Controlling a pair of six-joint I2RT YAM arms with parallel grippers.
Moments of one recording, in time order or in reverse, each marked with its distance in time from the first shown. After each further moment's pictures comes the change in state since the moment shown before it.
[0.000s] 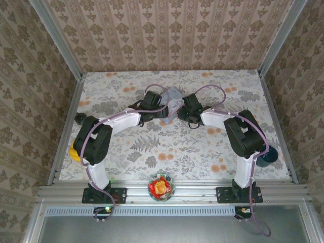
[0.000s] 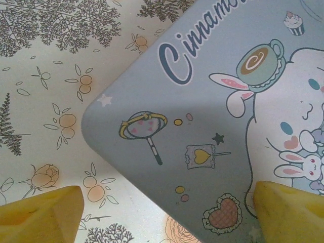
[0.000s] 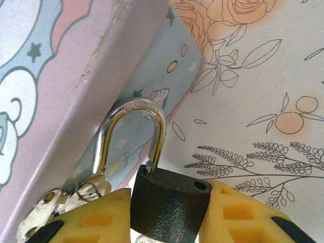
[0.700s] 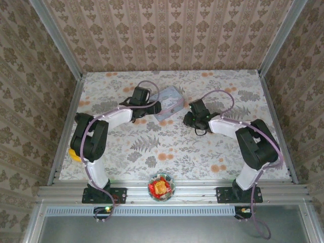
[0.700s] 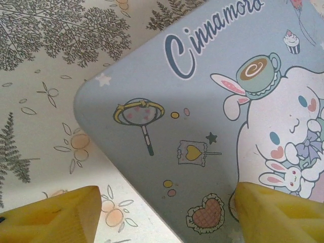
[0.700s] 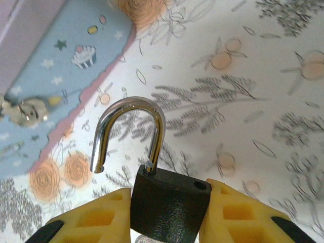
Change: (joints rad) left arm 0.153 0.023 -0.006 0.078 0.236 0.055; right arm -0.003 -0.225 -0.216 -0.019 -0.004 -0.004
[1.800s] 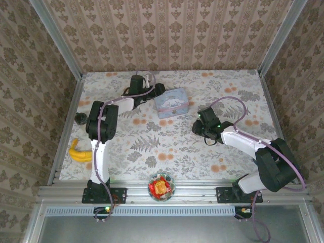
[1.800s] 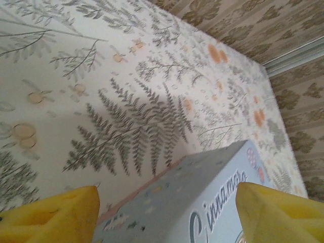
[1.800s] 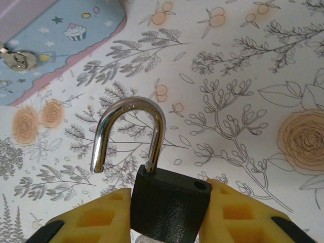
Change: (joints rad) left arm 0.115 0.380 0.331 0.373 0.420 -0.242; right arm 0.007 -0.264 -0.169 -0.131 0.047 -0.025
